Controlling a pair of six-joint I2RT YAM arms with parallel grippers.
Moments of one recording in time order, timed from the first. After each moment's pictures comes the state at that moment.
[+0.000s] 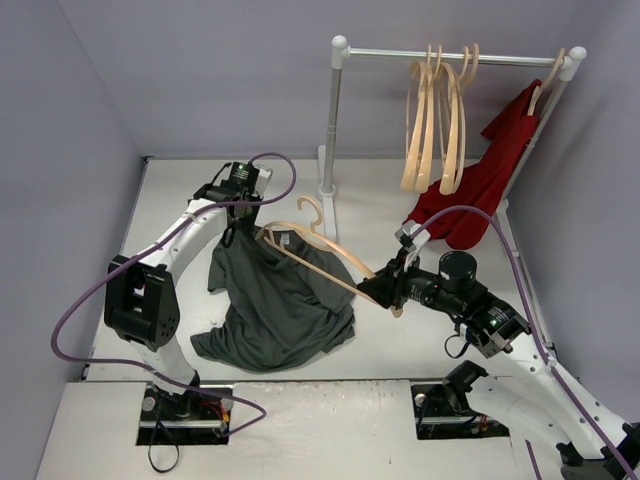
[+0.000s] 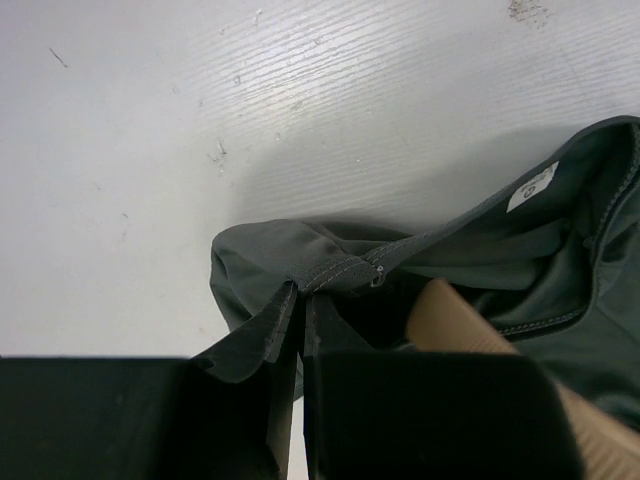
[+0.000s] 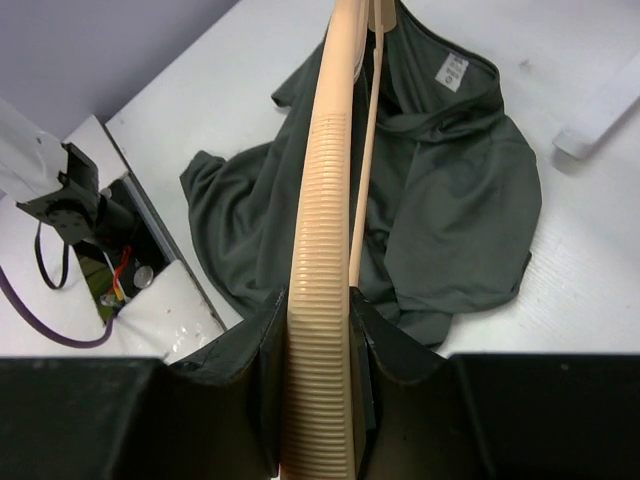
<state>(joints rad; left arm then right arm) -0.35 1.71 1.45 -0.71 -0.19 0.04 0.63 0.70 0.70 -0.28 -0.39 0.27</state>
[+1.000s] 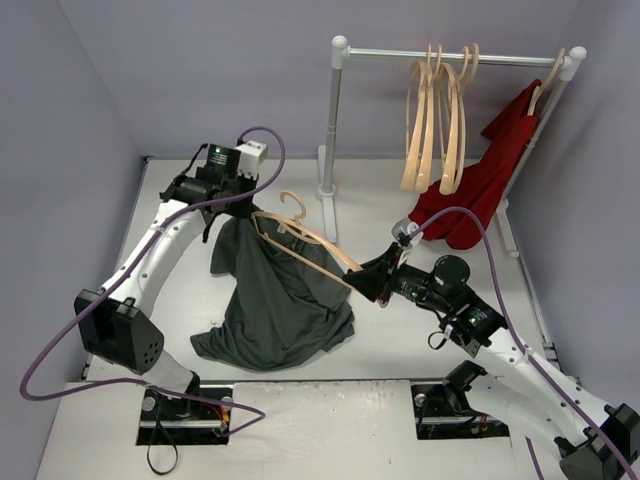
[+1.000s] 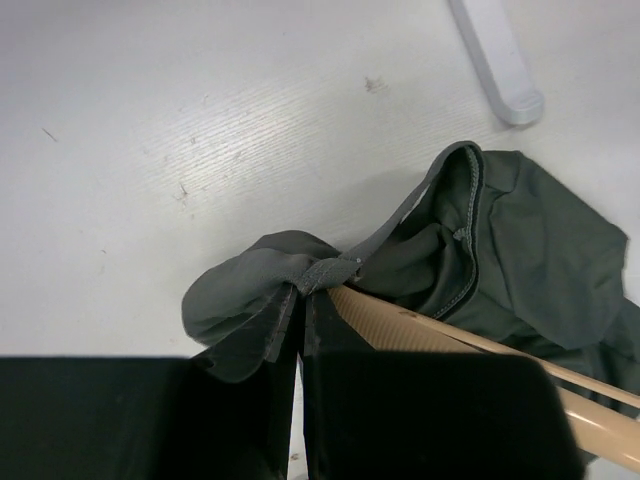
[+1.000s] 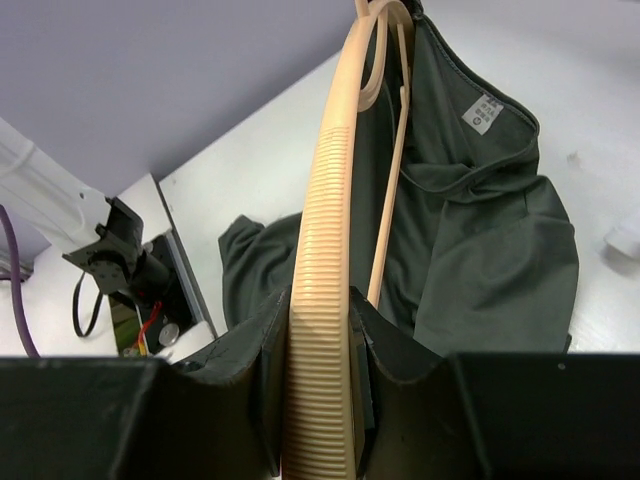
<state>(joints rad) -0.35 1.55 1.55 -0.80 0.01 0.02 0.64 0.75 0.54 0.15 -0.45 0.36</state>
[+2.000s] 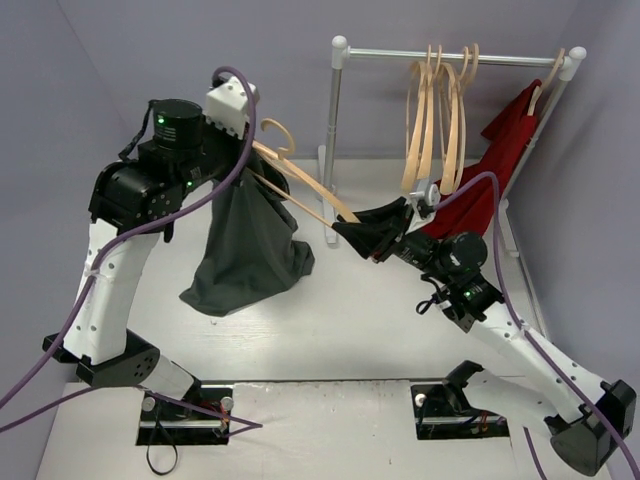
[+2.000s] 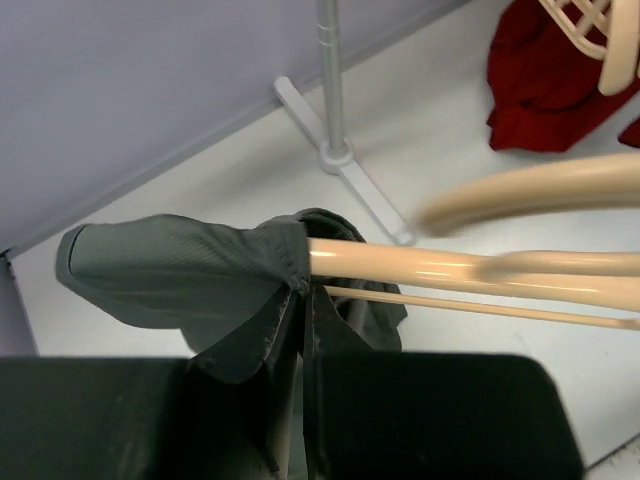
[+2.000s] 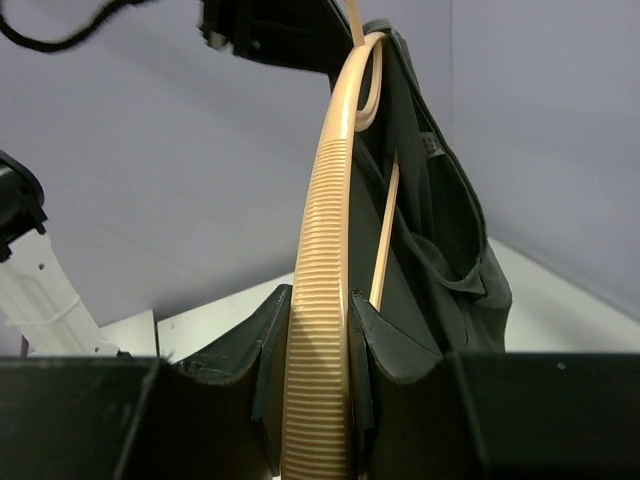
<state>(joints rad) -0.55 1.50 2.25 -1.11 -0.04 0.08 0.64 0.93 0.78 0.53 -0.46 0.32</state>
